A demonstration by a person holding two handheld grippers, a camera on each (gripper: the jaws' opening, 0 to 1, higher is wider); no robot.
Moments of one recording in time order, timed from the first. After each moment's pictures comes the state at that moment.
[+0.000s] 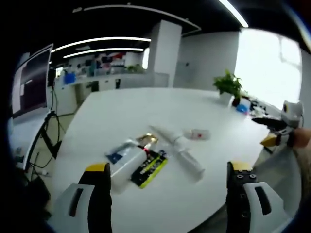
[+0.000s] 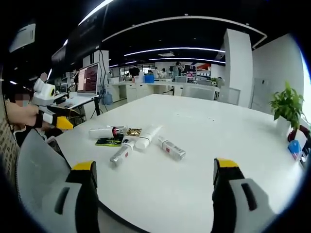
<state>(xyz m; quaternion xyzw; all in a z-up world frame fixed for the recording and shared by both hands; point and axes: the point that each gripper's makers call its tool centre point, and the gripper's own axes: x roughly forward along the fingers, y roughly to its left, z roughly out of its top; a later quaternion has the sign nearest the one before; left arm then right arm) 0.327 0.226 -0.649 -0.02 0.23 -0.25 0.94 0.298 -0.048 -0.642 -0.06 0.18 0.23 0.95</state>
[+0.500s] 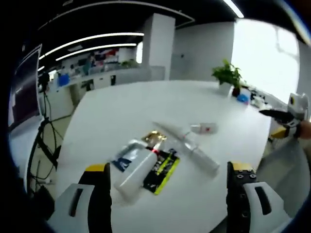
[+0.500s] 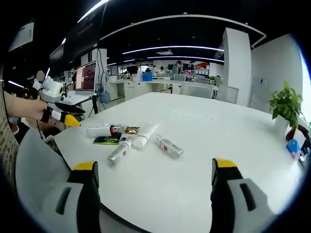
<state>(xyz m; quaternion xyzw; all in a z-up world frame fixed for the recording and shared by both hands) 0.362 0.238 -0.666 0.02 0.26 -0.27 0.93 0.299 -0.053 -0.645 -0.06 0.19 0.22 0.95</state>
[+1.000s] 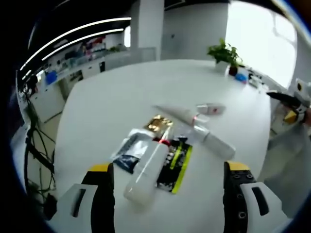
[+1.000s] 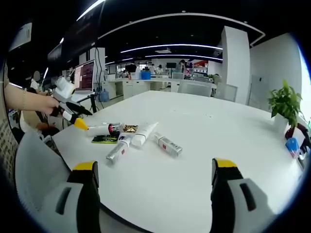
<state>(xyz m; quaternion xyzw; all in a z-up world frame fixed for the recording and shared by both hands) 0.394 0.245 -0.705 0.08 0.35 -0.31 0.88 0.300 -0.055 -0.647 -0.06 0.19 0.22 0.95</state>
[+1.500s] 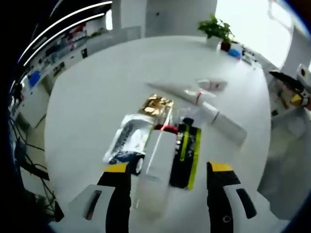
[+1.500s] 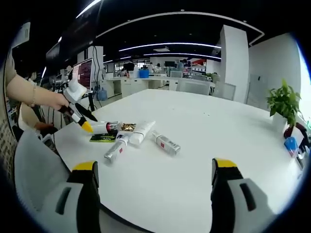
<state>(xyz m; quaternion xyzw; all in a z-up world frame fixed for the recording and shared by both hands) 0.411 0.248 -0.743 0.14 0.43 -0.35 0.82 0.301 -0.057 -0.650 -0.07 0.20 0.21 0.95</state>
